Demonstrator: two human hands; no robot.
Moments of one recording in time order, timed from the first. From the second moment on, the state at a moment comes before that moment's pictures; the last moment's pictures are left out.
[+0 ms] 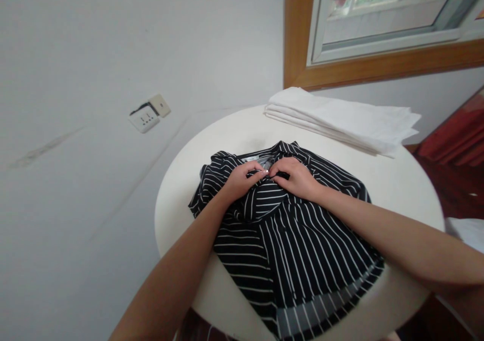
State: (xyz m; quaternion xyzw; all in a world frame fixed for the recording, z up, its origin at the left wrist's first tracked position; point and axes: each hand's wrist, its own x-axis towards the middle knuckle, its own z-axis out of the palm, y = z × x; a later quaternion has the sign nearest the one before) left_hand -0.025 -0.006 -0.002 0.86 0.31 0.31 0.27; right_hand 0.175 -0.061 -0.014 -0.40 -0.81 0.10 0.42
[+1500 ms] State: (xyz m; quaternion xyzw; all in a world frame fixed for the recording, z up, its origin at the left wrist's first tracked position) left_hand -0.031 -0.003 -0.012 0.90 0.29 0.30 0.11; right_hand 0.227 -0.050 0.014 -0.47 -0.76 -0.10 0.43
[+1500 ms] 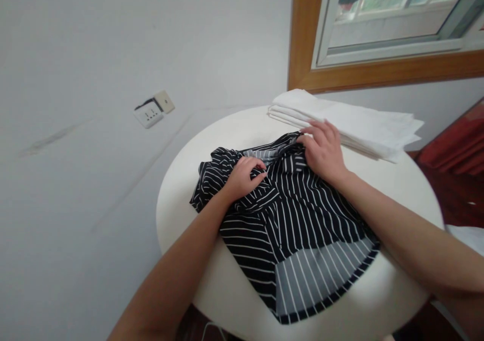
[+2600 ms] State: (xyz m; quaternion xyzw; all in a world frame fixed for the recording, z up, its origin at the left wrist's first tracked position) left_hand -0.063 0.010 0.009 0.83 0.45 0.31 -0.10; right_hand 0.208 -0.046 -0.007 -0.49 -0.83 0.05 0.24
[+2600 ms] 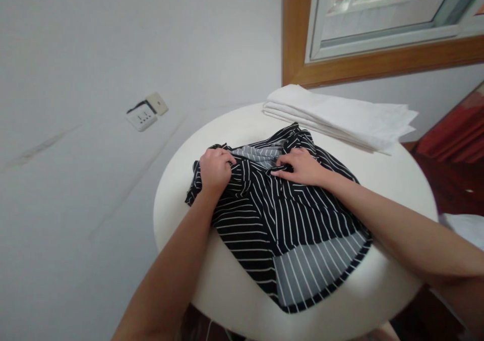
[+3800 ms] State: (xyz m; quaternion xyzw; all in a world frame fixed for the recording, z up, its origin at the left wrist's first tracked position) left_hand -0.012 -0.008 -0.012 0.90 0.21 0.31 0.23; right_hand 0.197 -0.036 -0.018 -0.42 -0.70 0.39 0.42
